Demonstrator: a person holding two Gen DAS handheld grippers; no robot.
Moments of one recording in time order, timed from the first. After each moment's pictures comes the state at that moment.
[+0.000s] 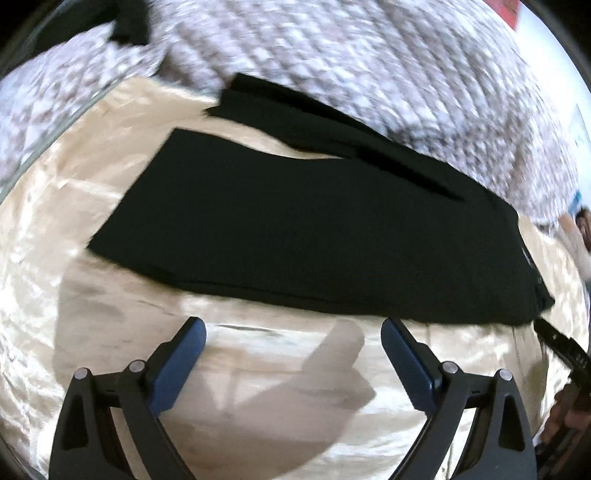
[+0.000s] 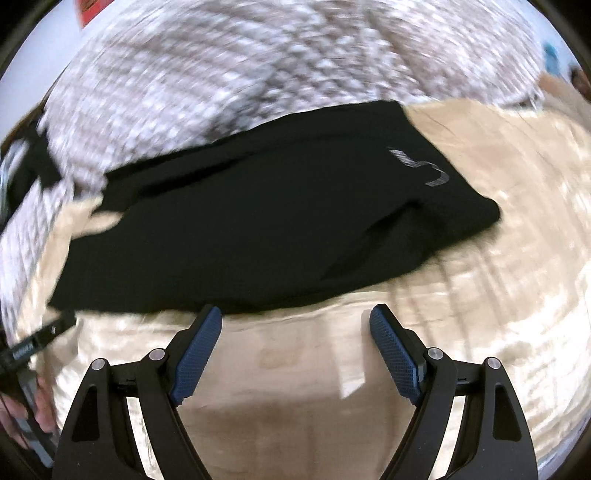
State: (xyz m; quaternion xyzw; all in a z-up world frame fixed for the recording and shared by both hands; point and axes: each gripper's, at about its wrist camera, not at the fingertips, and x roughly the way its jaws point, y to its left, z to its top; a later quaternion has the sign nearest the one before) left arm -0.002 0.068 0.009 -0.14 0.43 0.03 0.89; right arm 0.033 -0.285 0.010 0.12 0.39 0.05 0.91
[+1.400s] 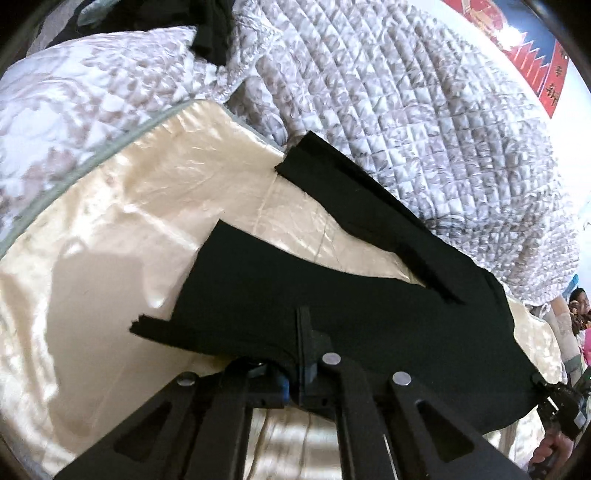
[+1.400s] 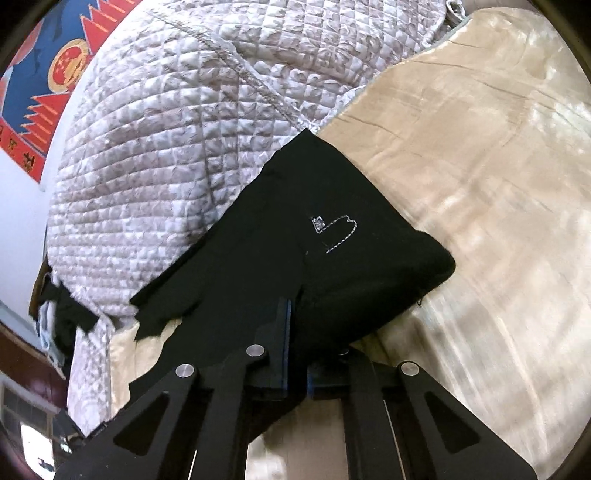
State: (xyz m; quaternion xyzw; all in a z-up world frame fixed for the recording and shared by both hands) left arm -0.017 0.140 0.048 -0.24 0.36 0.08 0.90; right arm 0.051 -0.384 0.028 0.35 0.35 0.06 0.87
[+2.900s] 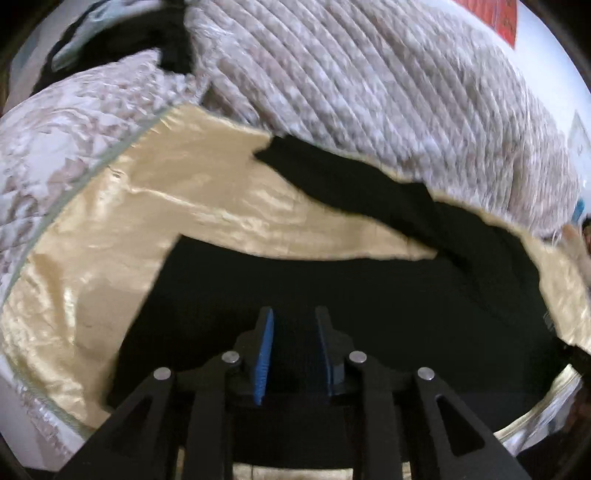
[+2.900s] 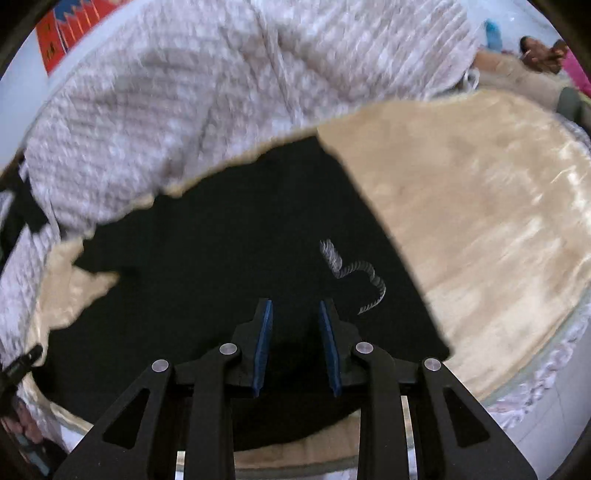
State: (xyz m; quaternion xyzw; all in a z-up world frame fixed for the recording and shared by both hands) left arm -0.054 0.086 0.034 -0.11 0.41 0.07 0.90; right arm -0.013 -0.362 0.014 0.15 0.40 -0.01 0.90
